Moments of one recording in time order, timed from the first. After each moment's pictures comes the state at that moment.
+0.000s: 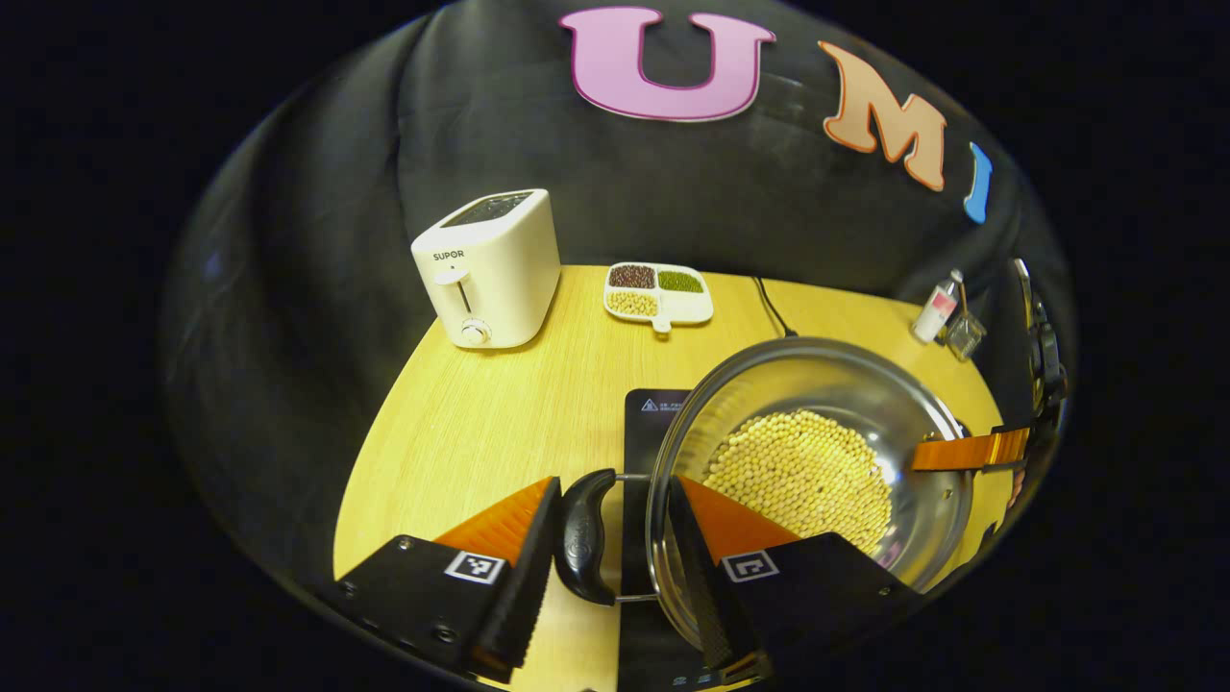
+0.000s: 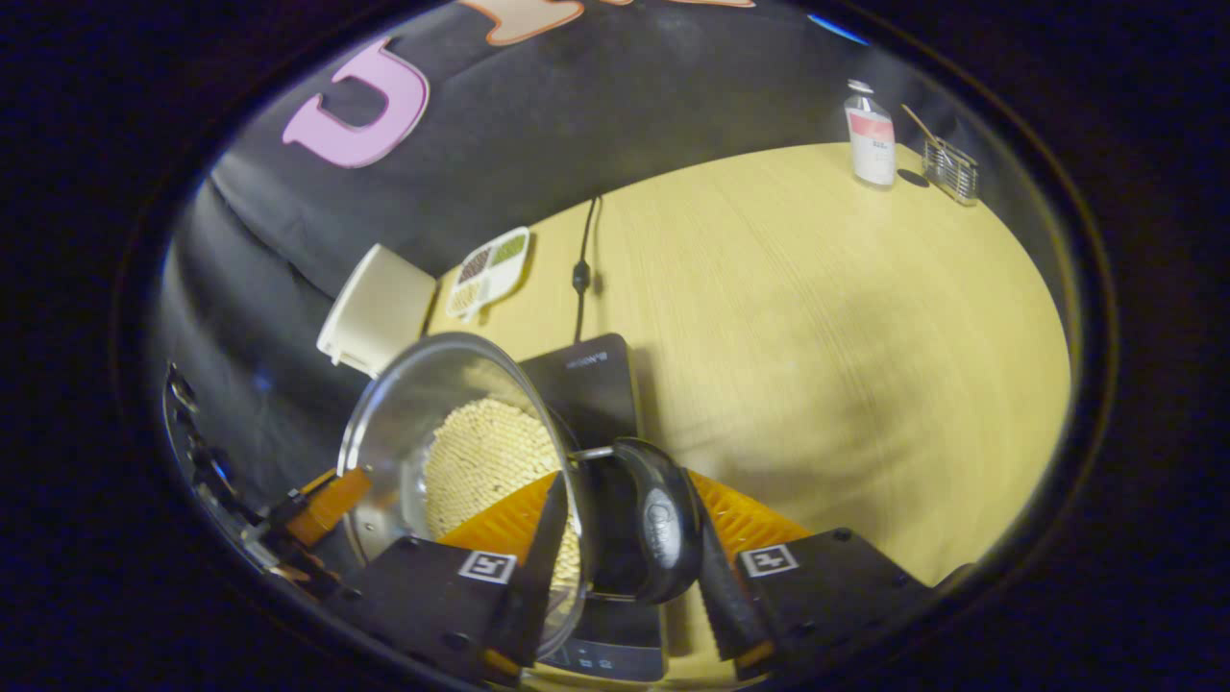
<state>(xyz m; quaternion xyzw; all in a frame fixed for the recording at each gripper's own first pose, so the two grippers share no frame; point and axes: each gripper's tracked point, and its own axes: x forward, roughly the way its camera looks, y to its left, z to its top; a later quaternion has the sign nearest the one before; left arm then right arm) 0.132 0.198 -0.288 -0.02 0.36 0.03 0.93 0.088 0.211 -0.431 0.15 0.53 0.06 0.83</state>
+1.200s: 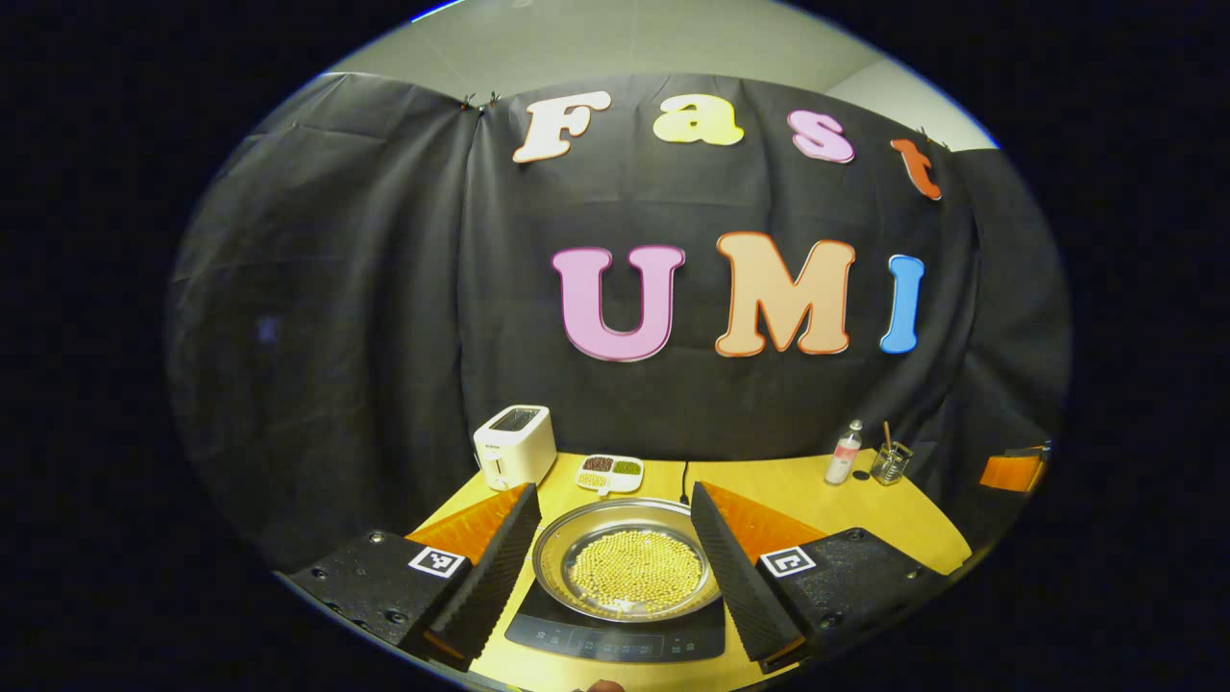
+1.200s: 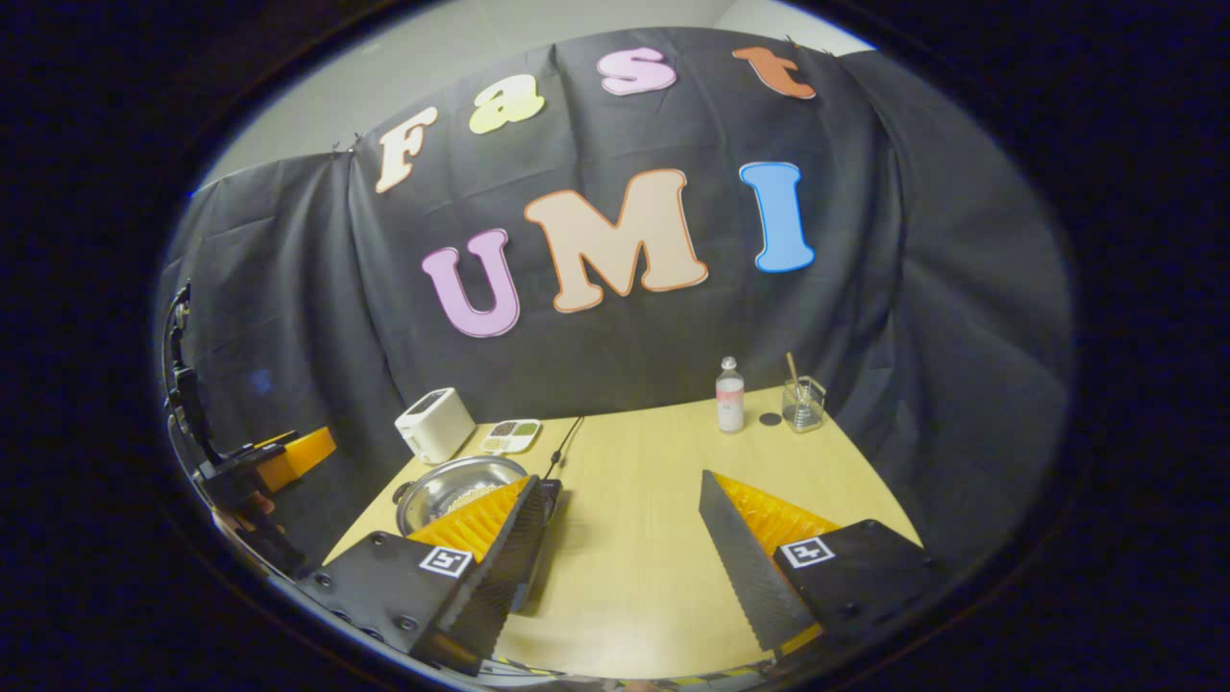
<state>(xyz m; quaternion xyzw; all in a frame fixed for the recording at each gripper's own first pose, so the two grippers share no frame) -0.024 0.028 -0.021 0.03 0.07 0.07 0.99 -0.040 0.001 -0.105 0.03 0.21 0.10 0.97</state>
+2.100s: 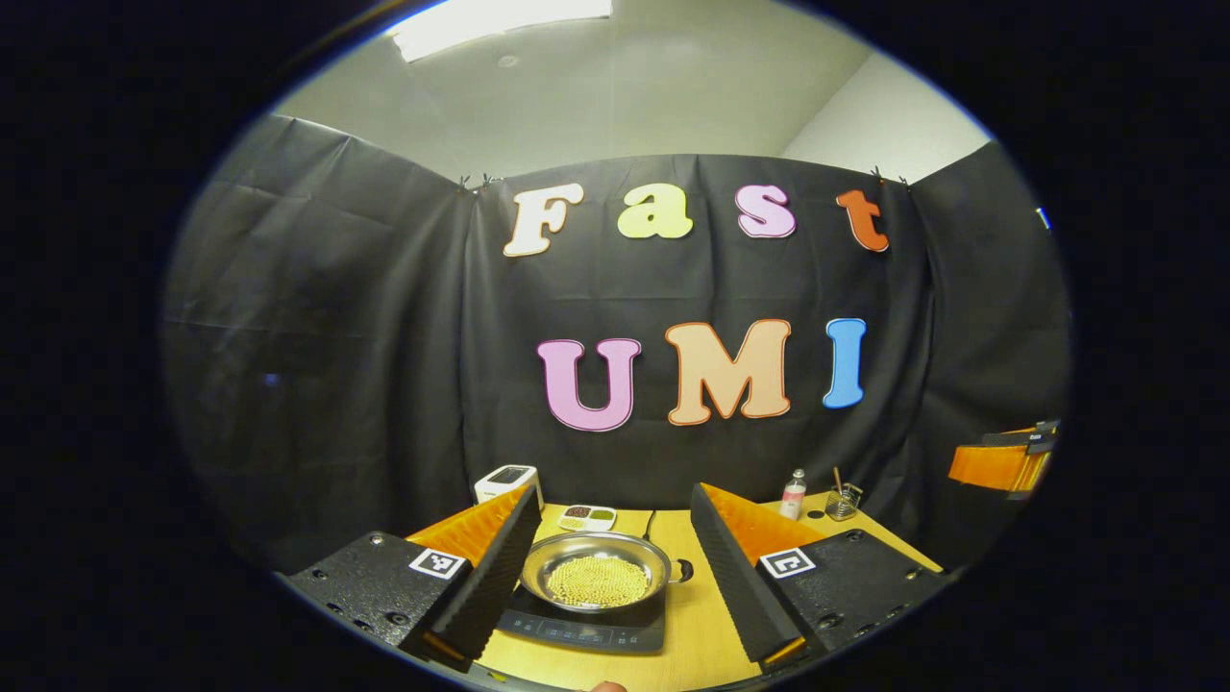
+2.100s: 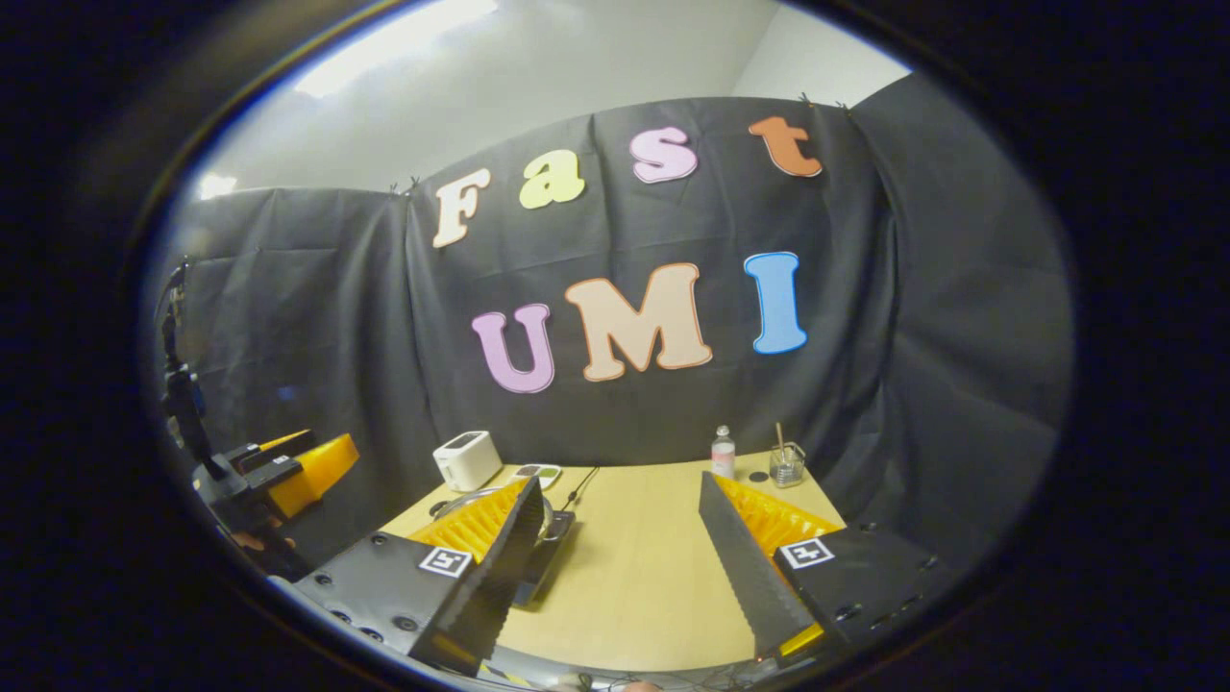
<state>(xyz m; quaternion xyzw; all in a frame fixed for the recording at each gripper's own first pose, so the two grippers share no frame) -0.135 -0.053 0.040 0.05 -0.02 0.06 1.00 -0.126 -0.026 -0.018 0.03 0.12 0.13 0.98</state>
